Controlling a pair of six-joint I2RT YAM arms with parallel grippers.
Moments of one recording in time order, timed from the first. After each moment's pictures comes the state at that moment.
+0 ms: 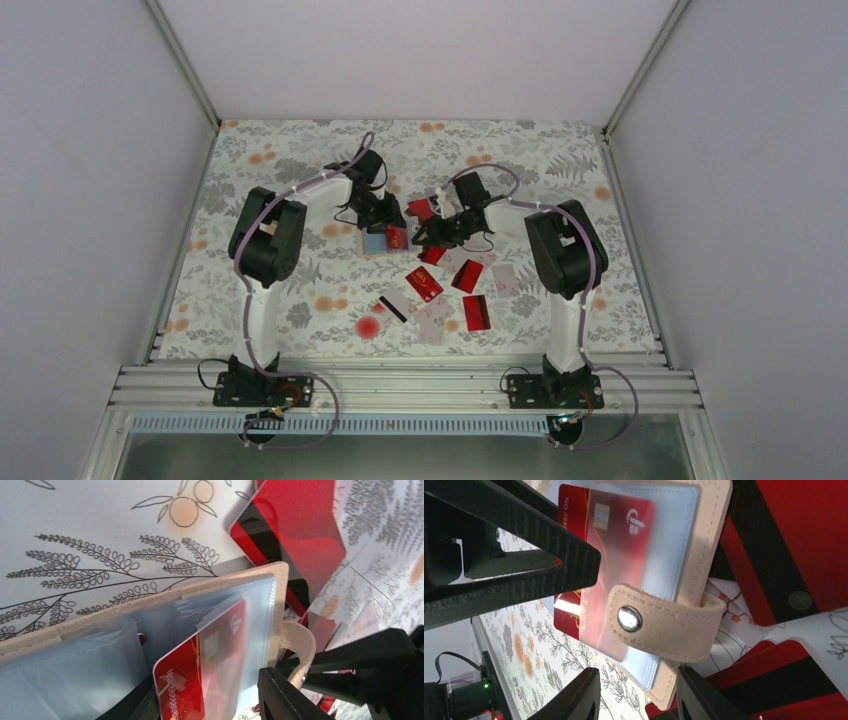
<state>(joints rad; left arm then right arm) -0.42 2.13 1.52 -0.65 0.52 -0.56 0.44 2.04 1.21 -0.28 -0.75 0.33</state>
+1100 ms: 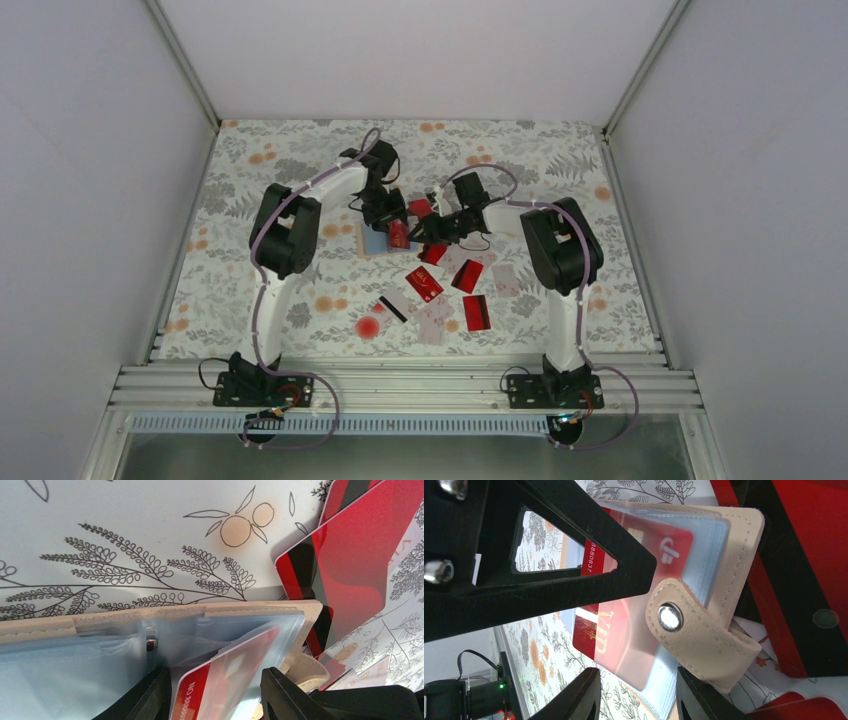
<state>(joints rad) -0.46 2.29 1.82 -0.95 0.39 -0.78 0.43 2.08 1.21 -0.17 -0.82 0.36</state>
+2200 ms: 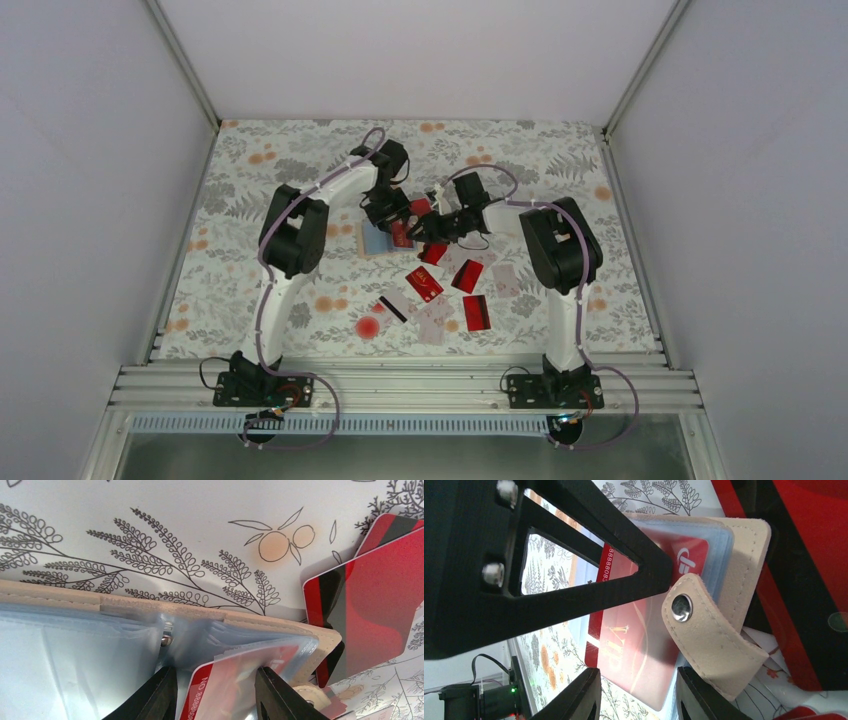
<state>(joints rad) -0.50 2.34 1.93 -1.05 0.27 -1.00 0.43 2.09 1.21 -0.11 -0.85 0.41</state>
